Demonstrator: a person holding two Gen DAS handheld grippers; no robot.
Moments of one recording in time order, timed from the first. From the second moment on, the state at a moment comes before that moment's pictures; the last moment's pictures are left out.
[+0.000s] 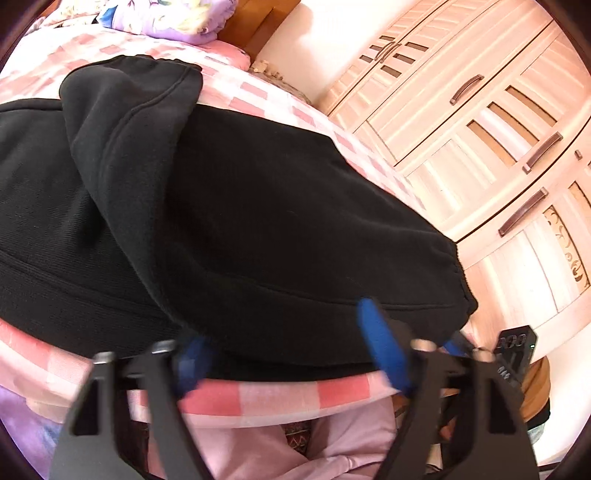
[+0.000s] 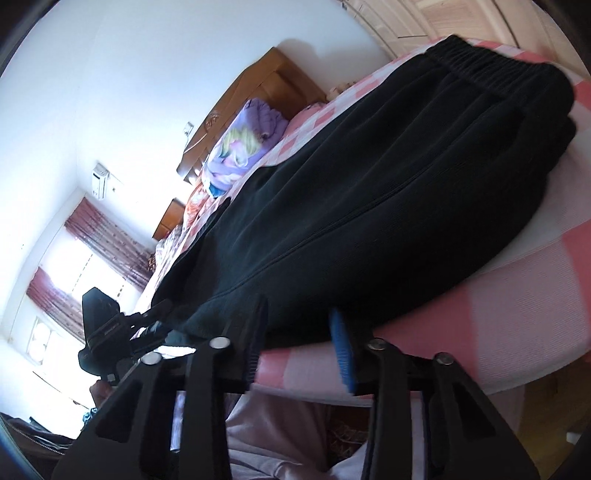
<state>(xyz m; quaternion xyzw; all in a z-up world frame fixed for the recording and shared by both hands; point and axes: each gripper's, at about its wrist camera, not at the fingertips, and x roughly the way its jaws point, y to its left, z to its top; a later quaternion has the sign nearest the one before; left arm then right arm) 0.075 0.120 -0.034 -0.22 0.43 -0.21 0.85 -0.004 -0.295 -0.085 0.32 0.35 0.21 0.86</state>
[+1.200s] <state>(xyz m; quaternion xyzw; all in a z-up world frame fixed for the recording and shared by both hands) 0.035 0.110 0.053 -0.06 0.29 -0.13 0.95 -0.008 -0.265 0.003 0.12 0.31 0.15 0.93</state>
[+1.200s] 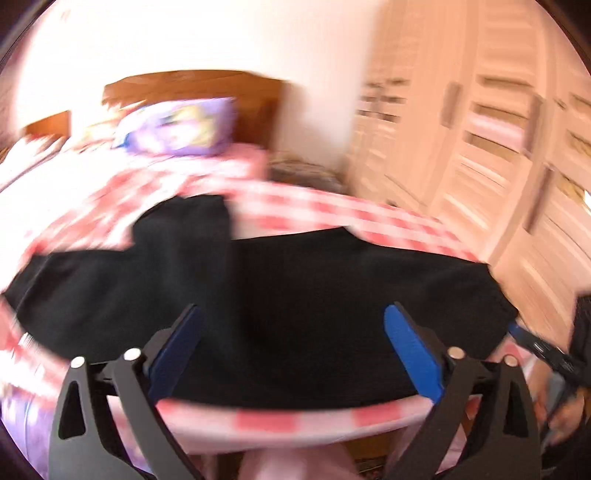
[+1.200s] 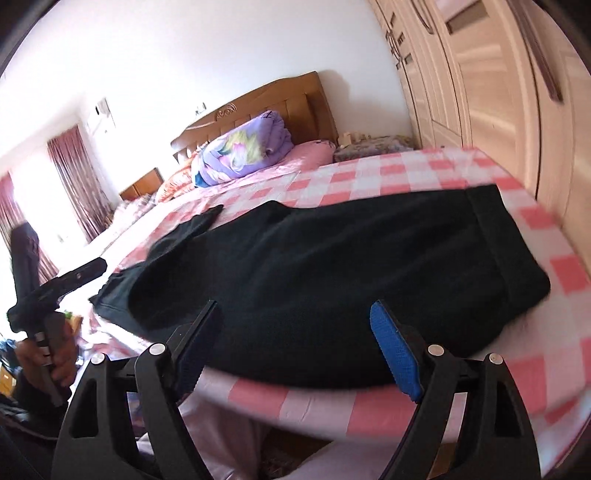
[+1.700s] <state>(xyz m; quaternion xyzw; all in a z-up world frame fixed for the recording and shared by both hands) 0.121 0.021 -0.012 0.03 0.45 -0.18 0.87 0.007 -0.290 -0.031 0.07 0.38 0.10 0.92</state>
